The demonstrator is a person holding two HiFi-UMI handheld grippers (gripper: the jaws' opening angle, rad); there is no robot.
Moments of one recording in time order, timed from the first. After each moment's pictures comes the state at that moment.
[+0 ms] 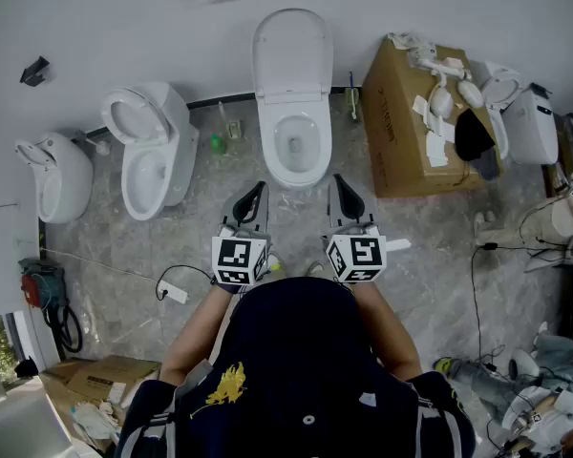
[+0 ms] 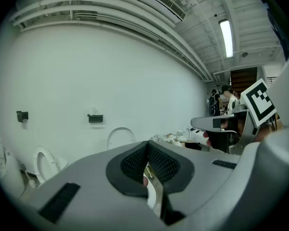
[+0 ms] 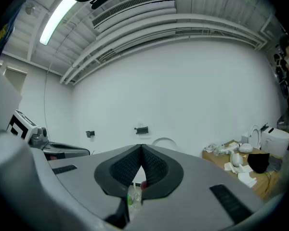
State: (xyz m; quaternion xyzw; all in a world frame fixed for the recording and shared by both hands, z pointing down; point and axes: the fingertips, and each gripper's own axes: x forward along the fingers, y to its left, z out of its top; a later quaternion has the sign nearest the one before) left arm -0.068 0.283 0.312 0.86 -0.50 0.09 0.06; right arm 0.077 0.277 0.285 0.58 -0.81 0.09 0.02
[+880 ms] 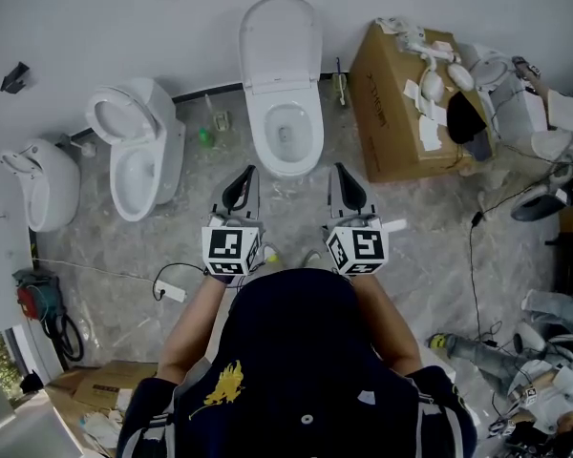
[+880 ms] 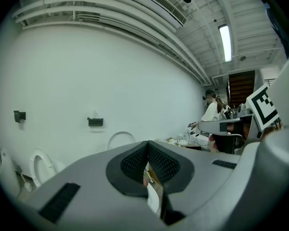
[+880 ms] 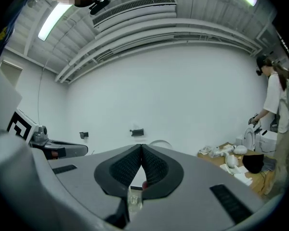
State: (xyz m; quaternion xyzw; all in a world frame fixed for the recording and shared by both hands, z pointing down) left arm -0.093 0.254 0.301 0.87 -0.50 0.06 0.05; right arm 0.068 0.266 0.279 0.61 -0.79 0.07 0.01
